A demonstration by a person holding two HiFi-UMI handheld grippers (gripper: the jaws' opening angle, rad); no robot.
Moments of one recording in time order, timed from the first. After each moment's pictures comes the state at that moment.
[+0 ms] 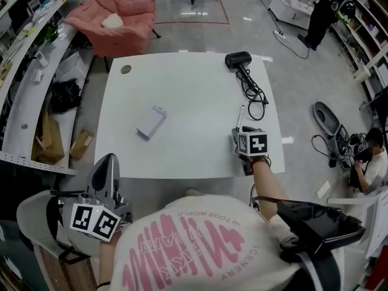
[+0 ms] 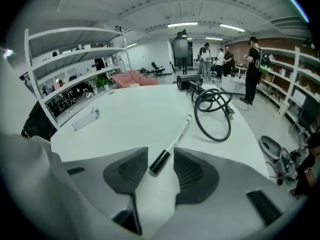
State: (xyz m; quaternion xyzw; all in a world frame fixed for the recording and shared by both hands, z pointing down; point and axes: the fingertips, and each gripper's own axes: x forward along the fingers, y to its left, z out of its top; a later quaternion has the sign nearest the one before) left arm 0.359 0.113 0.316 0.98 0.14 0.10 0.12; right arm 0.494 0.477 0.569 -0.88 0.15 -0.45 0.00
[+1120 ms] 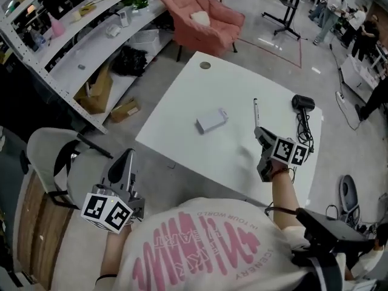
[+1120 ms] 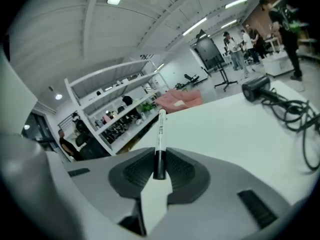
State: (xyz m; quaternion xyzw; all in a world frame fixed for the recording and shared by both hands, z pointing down) left arm 0.264 0.048 0.309 0.99 -0.05 0.05 0.13; right arm 0.542 0.322 0.469 -0.83 0.40 -0.35 0.19
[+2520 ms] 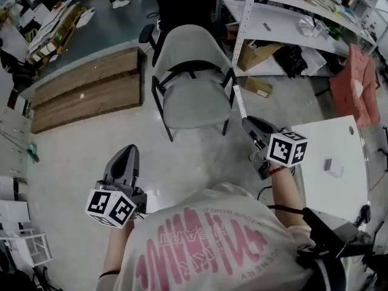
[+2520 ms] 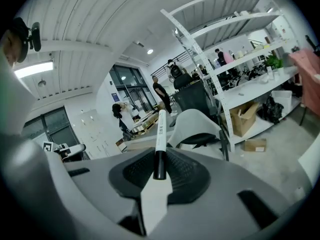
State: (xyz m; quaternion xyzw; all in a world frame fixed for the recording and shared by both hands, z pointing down) left arm -0.233 -0.031 0.317 0.85 -0.50 -0.01 0.15; right arm 0.080 -0.090 0.389 -0.46 0.83 -0.31 -0.03
